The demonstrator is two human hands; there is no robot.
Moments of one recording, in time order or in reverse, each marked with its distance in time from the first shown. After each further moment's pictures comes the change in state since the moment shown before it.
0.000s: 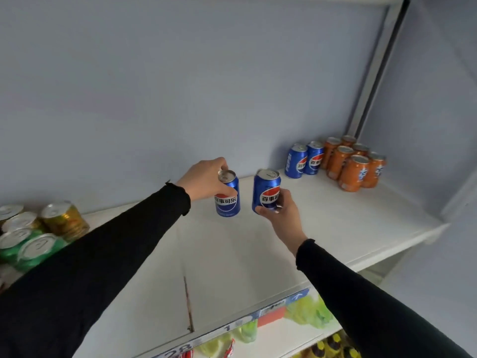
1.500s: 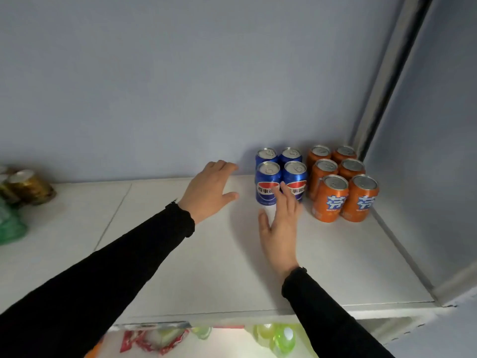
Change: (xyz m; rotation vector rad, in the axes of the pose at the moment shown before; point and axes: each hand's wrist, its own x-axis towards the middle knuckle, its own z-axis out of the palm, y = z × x) left_hand 0.091 0.146 0.140 0.346 0.299 -0.059; right_hand 0.100 0.075 -0.158 -0.273 -0.028 -0.387
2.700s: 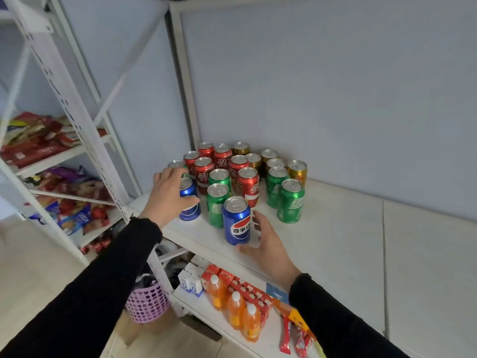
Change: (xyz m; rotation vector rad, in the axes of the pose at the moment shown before) left_hand -0.451 -0.502 -0.261 0.104 0.230 -0.873; right_hand -0.219 -0.382 0.427 0.322 -0.988 -0.129
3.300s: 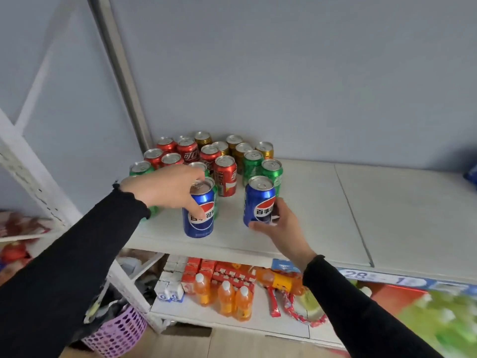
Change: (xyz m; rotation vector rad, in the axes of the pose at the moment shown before) left_hand 0.031 0.039 -0.053 0.167 -0.626 0.565; right_hand -0.030 -0.024 0.005 0.075 0.450 0.181
